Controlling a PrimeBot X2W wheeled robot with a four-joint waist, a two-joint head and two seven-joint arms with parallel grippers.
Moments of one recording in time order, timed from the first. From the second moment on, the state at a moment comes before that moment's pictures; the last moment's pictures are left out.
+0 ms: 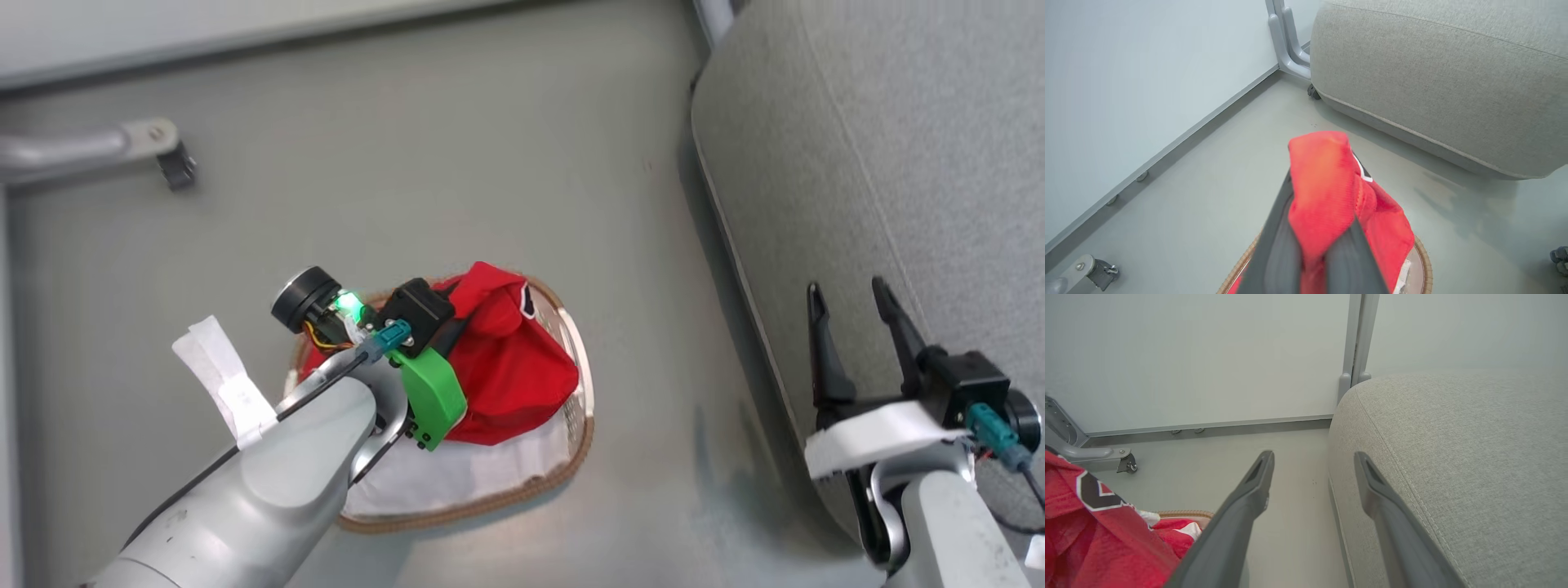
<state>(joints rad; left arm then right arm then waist) -0.78 0.25 -1.04 0.70 -0.51 -0.13 -0.26 -0.20 -0.05 -0.05 0.20 0.12 0.13 -0.26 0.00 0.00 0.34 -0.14</state>
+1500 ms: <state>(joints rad) -1.14 0.32 -1.19 0.52 -0.86 -0.13 -0.24 -0.51 -0.09 0.42 0.60 0.01 0.13 -0.26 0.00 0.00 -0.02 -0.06</state>
